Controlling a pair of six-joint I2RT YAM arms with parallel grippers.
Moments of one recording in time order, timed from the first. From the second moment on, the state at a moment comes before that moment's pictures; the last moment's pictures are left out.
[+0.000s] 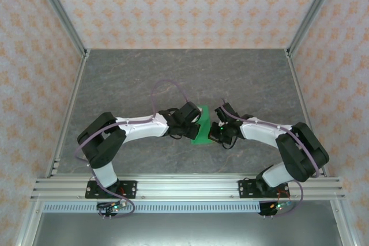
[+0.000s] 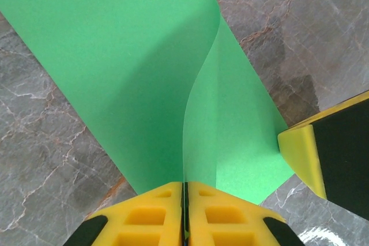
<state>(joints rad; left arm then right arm) -0.85 1.76 1.05 -0.34 0.03 -0.47 0.57 1.47 0.65 -0.36 -0.30 0.90</state>
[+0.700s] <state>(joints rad) -0.82 1.81 1.09 -0.37 0.03 -0.44 0.57 1.47 0.65 -0.37 -0.30 0.88</state>
